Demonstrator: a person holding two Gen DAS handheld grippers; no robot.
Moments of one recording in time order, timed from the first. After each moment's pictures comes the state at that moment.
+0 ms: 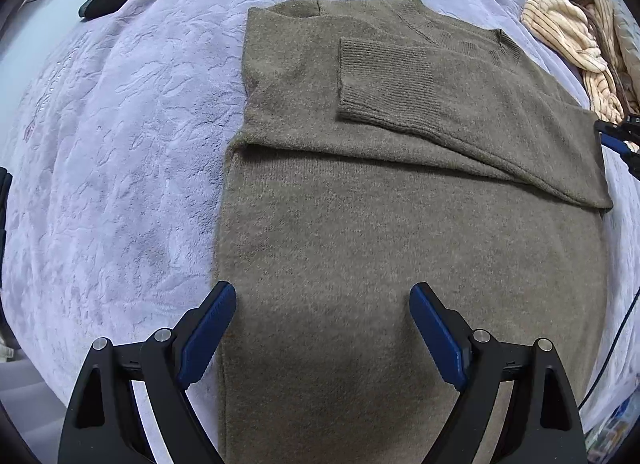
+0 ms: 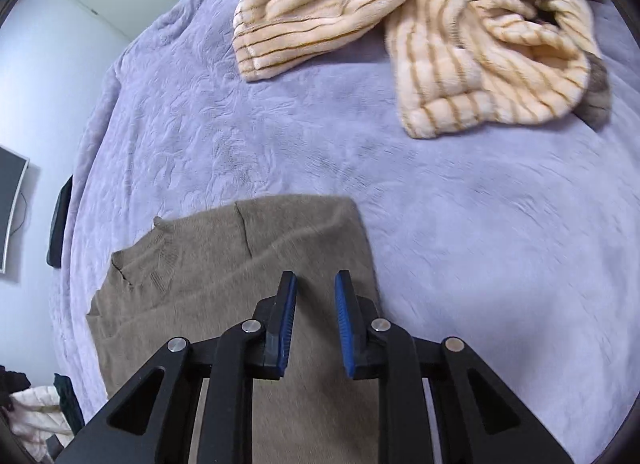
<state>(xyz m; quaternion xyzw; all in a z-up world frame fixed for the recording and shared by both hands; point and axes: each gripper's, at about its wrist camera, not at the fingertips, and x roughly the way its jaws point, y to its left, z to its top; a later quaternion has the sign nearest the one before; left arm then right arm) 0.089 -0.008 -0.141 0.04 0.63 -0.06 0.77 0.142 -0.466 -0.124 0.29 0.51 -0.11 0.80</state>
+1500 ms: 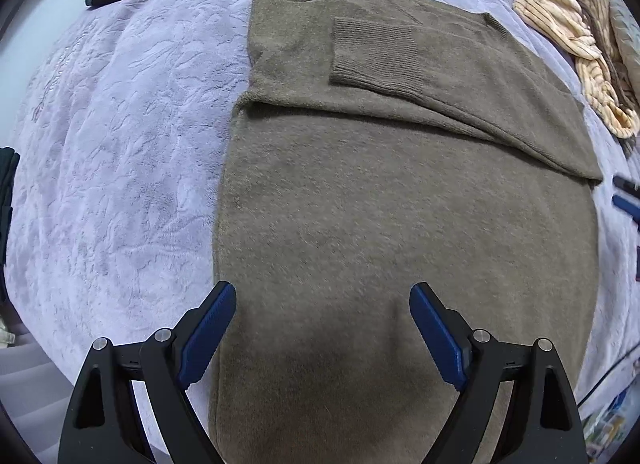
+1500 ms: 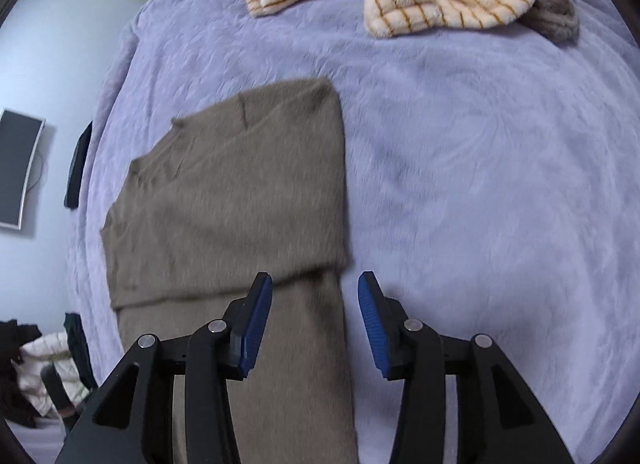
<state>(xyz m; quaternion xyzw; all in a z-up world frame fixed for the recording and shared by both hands) 0.047 -0.008 -0.135 0.04 0.65 -0.06 0.76 0.035 -0.450 -0.114 0.30 0.58 -0.05 0.76</state>
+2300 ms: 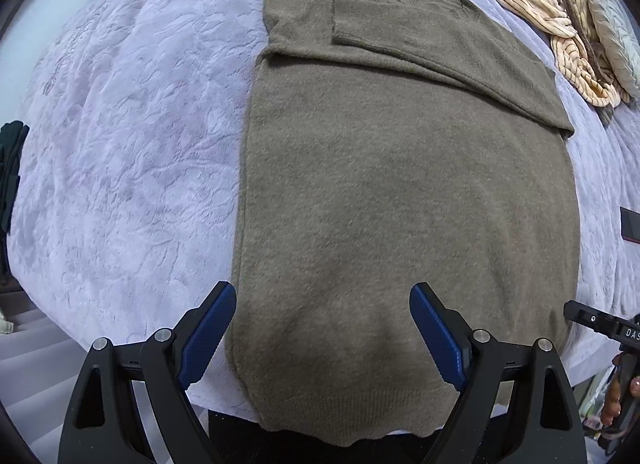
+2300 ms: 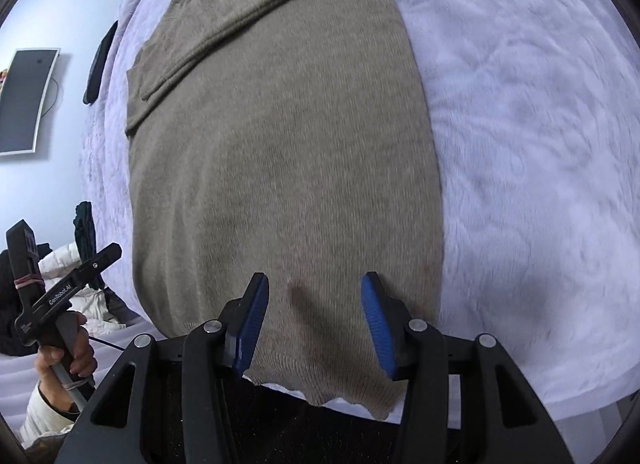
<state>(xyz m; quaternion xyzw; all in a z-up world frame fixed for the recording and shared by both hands) -0.018 0.025 -0.107 0.04 0.66 -0.08 0.74 -0.106 -0.333 -0.143 0.32 0.66 0.02 0.68</state>
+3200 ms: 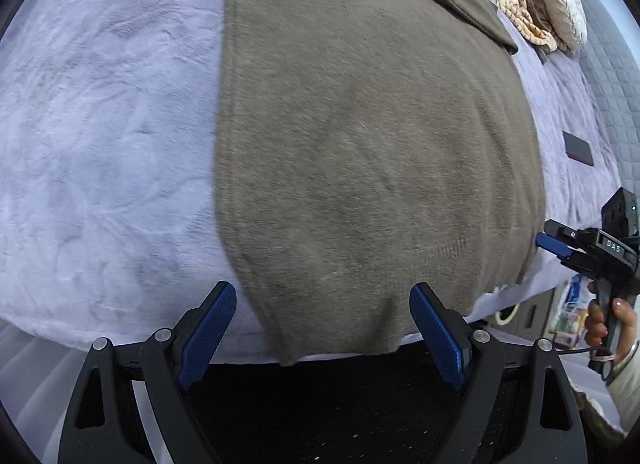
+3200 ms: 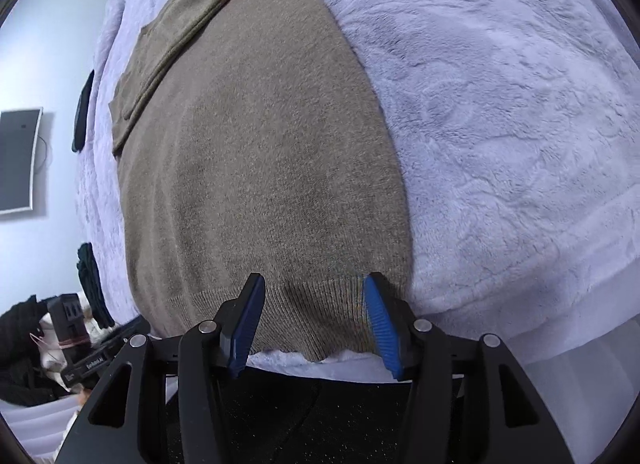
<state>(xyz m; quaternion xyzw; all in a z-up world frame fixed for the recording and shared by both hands) -0.092 0.096 -0.157 -0.03 0.71 -0.23 0.66 -0.184 -0.320 -0.149 0.40 0.61 -0.05 0.68</state>
